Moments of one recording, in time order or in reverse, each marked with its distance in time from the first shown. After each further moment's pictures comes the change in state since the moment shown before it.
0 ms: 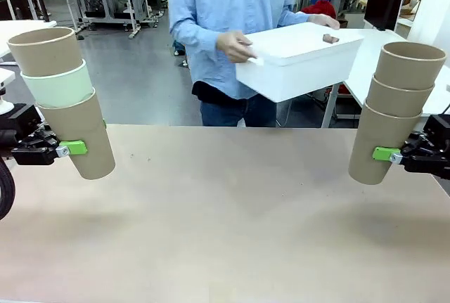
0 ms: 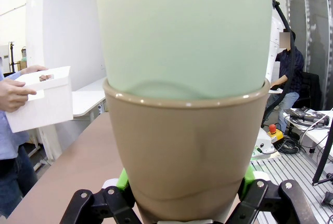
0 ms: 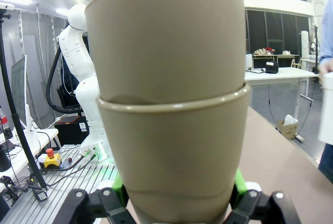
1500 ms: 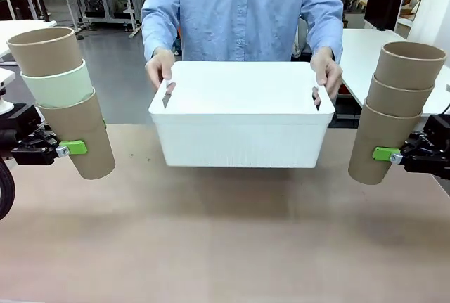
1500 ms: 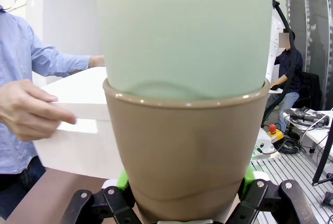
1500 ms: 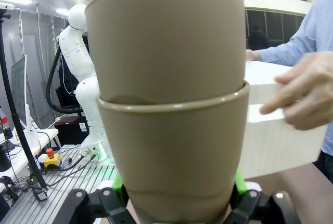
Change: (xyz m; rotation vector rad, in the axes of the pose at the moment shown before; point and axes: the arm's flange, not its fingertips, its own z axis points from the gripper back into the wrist) left arm 0.000 0.000 0.000 0.000 0.000 0.000; right arm 0.000 0.000 0.000 0.000 0.000 0.000
